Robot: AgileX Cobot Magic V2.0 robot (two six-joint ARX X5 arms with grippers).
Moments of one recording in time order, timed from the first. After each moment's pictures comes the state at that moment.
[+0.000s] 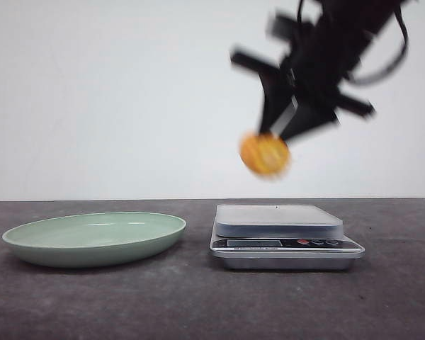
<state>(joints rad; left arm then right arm) -0.50 0.24 1.19 -1.42 -0.39 -0.49 0.60 1.45 1.04 -0.24 -0.07 0.45</state>
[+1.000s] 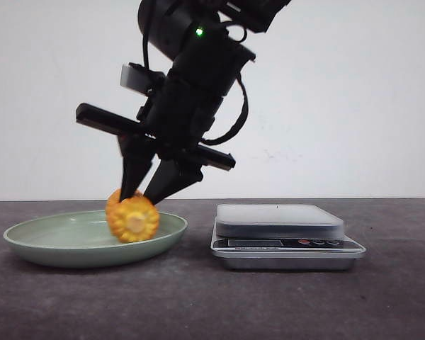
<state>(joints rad) -0.50 0.24 1.19 -1.42 -0.38 -0.49 0.85 1.91 1.31 -0.25 -0.09 0.42</state>
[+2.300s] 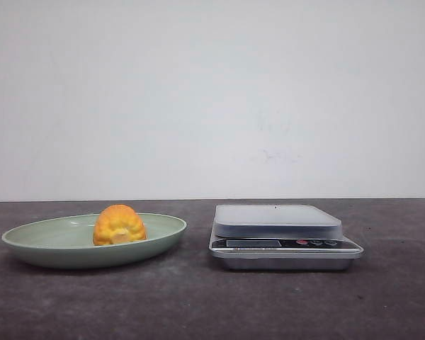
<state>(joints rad) -0.50 0.24 1.15 -1.16 -0.38 -0.41 0.60 0.63 1.32 -1.00 0.21 0.22</state>
